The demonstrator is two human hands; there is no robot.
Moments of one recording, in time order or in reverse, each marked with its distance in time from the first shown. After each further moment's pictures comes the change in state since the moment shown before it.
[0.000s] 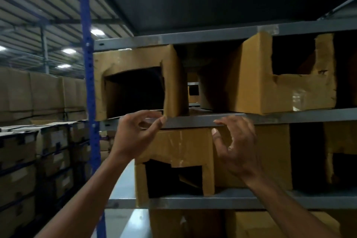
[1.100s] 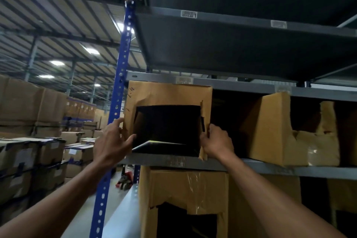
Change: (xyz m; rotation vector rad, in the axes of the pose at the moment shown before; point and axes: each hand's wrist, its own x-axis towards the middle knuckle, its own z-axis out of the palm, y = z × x) left_hand 0.088 -0.133 -0.109 0.370 0.176 -0.194; right_hand 0.138 -0.097 0.091 -0.167 -0.350 0.416
